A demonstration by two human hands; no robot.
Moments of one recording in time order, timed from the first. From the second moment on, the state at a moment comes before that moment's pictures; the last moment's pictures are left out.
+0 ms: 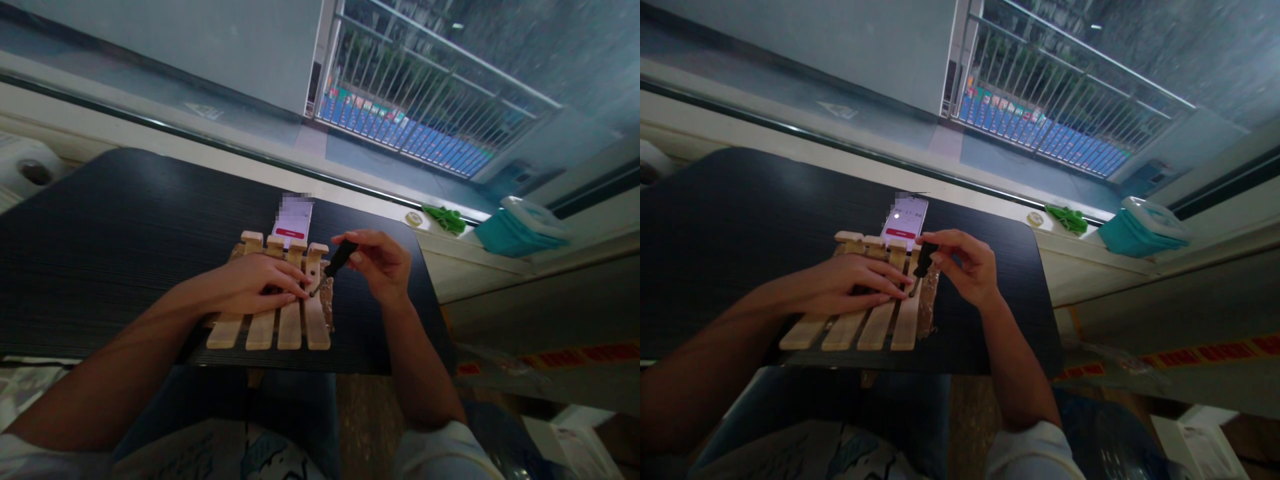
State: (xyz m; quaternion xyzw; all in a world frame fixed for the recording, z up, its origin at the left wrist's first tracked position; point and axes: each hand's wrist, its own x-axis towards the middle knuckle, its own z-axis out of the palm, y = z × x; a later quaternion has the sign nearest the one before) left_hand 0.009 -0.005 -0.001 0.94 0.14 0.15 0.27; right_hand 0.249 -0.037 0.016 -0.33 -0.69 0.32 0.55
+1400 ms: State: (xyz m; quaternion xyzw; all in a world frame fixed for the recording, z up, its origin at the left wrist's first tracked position) left_hand 0.008 -0.004 -0.002 0.94 0.14 0.15 0.28; right_hand 0.247 -0.037 0.018 -0.32 -0.72 0.31 0.53
